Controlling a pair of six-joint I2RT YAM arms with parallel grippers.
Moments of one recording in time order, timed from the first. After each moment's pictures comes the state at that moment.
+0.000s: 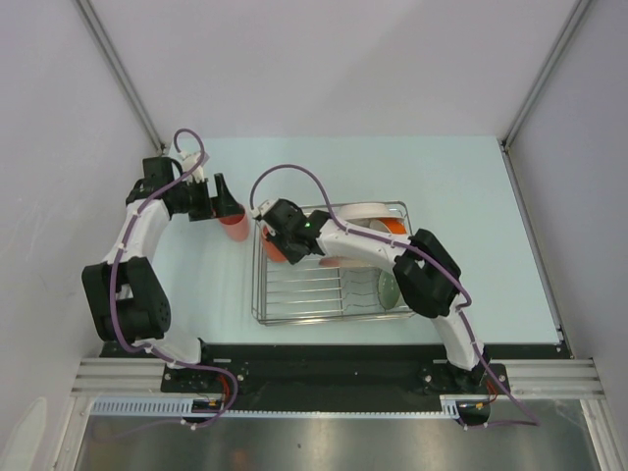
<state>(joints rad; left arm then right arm) 0.17 1.56 1.22 -0.58 0.69 0.01 0.98 2.13 1.75 -0.59 0.14 0.07</state>
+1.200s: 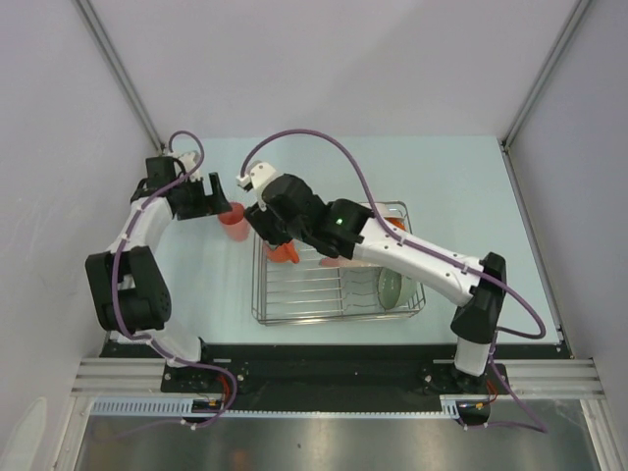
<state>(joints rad) 0.17 1.61 1.22 -0.48 0.42 -0.02 1.11 1.84 1.89 -0.65 0.28 0.07</state>
